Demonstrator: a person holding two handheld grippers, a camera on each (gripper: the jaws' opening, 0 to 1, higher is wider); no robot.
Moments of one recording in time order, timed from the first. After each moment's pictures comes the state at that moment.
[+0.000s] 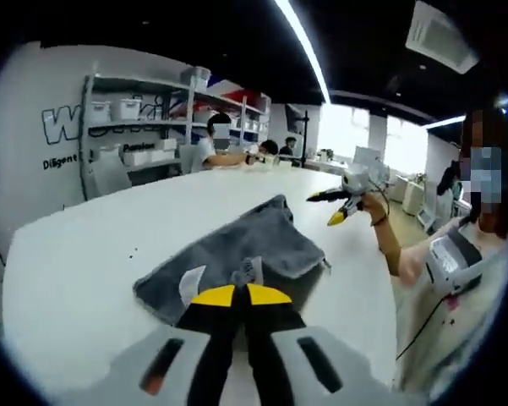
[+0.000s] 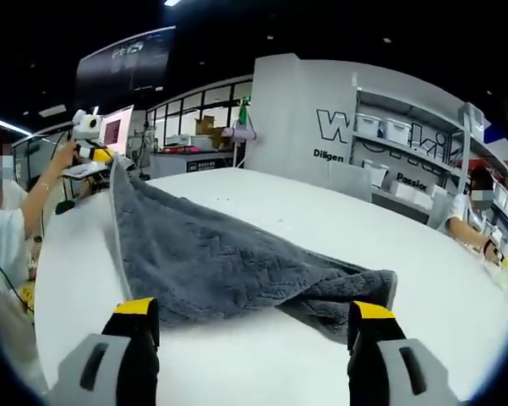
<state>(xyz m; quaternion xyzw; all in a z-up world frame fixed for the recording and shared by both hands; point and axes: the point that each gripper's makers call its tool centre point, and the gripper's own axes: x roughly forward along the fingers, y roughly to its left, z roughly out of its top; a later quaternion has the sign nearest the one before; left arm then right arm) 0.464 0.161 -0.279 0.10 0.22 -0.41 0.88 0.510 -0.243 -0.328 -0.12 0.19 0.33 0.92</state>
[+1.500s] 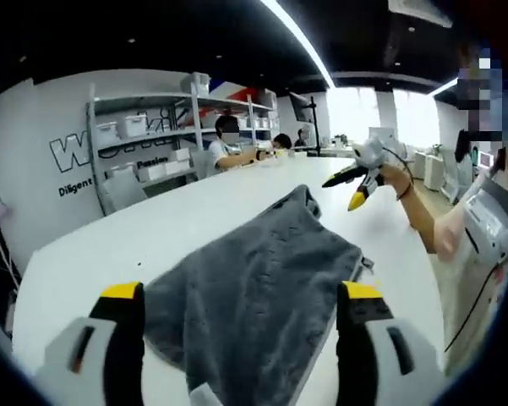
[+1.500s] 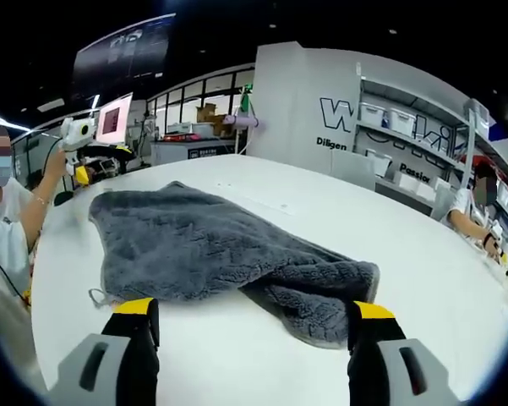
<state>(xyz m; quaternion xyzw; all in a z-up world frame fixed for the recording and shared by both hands) 0.498 0.123 -0.288 0.10 0.12 -0.38 0.91 0.514 -0.240 -0.348 -0.13 0.22 0.32 0.91</state>
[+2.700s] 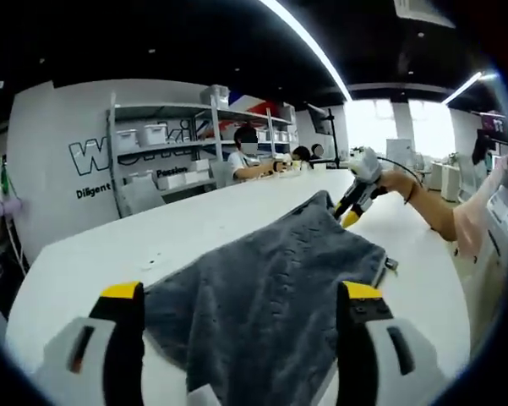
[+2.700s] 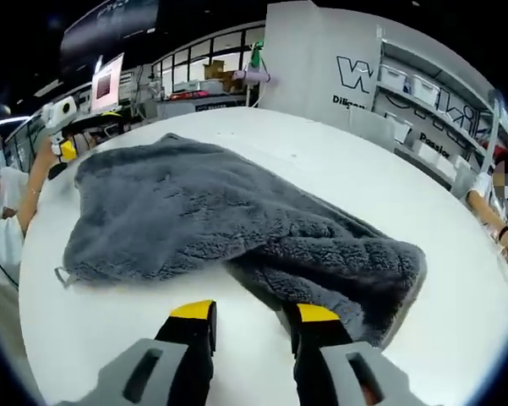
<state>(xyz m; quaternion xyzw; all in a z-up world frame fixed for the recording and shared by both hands) 0.511 0.139 -0.311 0.10 0.09 -0.33 0.93 0.556 -0.236 -0.413 -0.17 0.34 0.34 0.86</state>
